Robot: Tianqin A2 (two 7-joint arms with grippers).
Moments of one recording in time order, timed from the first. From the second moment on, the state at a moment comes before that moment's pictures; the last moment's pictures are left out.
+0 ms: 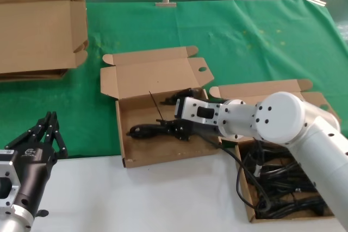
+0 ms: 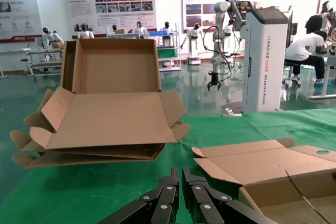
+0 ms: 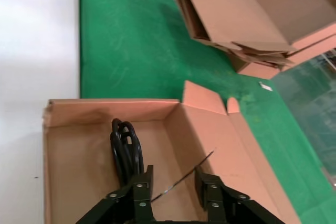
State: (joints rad) left arm 0.00 -0.30 1.60 -1.60 -1.80 0.00 0.00; right arm 0.97 0.13 -2.15 0.80 1.11 -0.59 -0.07
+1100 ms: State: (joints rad) left arm 0.00 -0.30 1.60 -1.60 -1.80 0.00 0.00; right arm 0.77 0.26 -1.91 1.26 0.94 -0.59 0.28
